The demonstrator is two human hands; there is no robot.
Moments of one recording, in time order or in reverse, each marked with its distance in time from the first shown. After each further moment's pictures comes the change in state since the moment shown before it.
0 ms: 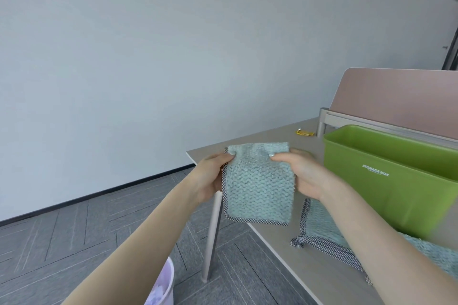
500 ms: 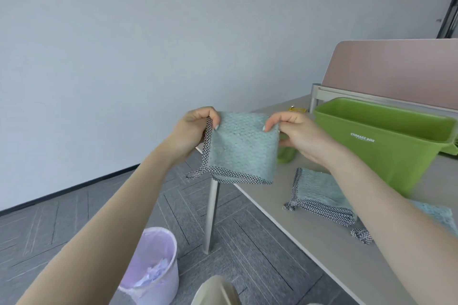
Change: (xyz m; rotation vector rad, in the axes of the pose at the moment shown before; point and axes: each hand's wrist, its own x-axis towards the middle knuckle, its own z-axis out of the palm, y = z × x) left_hand -0.024 0.030 -0.008 0.406 0.004 0.406; right_hand -0.020 -0.003 -0.005 -0.262 -0.055 -0.346
